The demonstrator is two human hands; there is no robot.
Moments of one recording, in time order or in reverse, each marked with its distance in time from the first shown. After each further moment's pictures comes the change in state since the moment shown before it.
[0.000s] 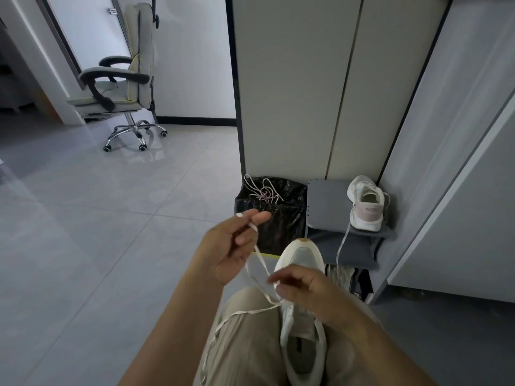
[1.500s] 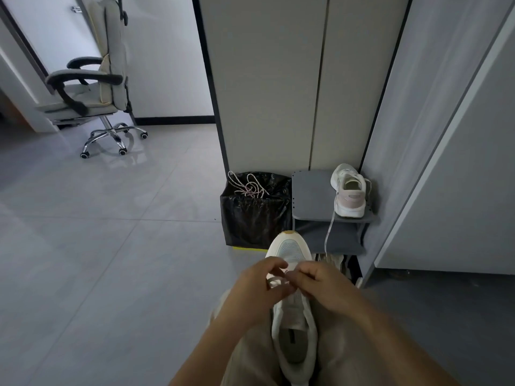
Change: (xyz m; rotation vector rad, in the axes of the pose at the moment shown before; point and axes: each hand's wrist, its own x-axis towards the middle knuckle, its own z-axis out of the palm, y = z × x) left_hand -0.005 -0.085 -0.014 1.369 -0.111 0.275; right_hand -0.014 0.015 -0.029 -0.325 0.147 0.128
